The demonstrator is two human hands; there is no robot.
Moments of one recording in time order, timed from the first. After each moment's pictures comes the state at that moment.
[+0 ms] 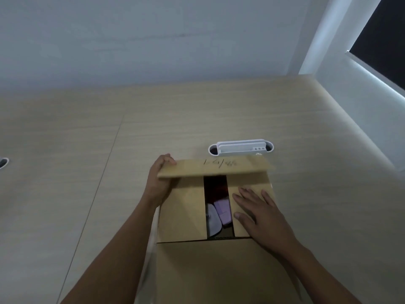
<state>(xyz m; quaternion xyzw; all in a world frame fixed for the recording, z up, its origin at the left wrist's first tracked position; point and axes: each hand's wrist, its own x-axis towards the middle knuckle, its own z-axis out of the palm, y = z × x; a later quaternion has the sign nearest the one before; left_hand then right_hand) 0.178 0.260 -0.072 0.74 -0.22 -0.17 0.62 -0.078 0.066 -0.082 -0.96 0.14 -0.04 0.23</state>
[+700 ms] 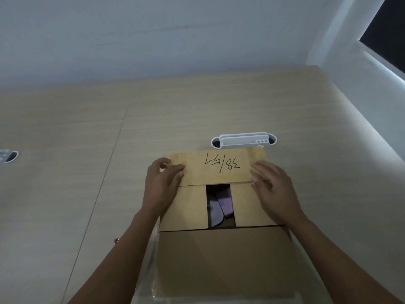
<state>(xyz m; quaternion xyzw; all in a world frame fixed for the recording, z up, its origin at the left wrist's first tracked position) 0.146 0.286 -0.081 0.90 -0.30 -0.01 0.32 -0.064 0.035 -0.062 -0.89 0.21 -0.21 0.33</state>
